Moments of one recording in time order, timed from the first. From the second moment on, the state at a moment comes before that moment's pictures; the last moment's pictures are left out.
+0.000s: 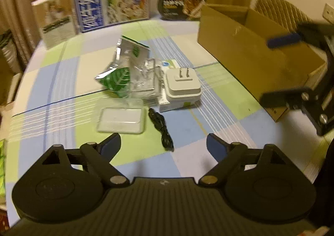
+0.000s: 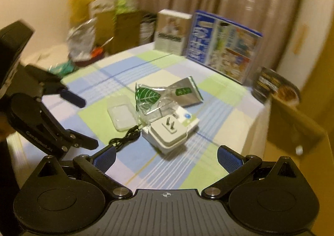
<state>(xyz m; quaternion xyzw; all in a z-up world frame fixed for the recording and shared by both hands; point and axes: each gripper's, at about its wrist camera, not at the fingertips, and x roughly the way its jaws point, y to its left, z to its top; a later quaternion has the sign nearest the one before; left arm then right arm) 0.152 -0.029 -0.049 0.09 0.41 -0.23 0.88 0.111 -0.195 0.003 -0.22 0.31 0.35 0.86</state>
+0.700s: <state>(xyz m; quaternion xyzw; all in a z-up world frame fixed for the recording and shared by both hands) 0.209 -0.054 -0.107 0.10 0.45 -0.26 0.85 0.231 -0.135 -0.056 -0.35 0.37 0.47 0.72</state>
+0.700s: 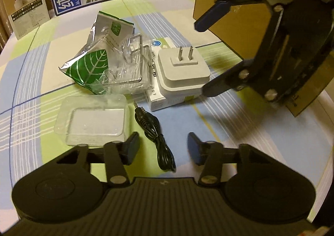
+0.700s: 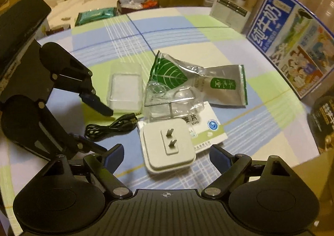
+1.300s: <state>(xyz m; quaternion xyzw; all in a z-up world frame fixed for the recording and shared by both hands) 0.203 -0.041 -0.105 0.07 0.46 -0.25 0.85 0.233 -0.111 -0.072 -0.35 0.45 0.42 0.71</state>
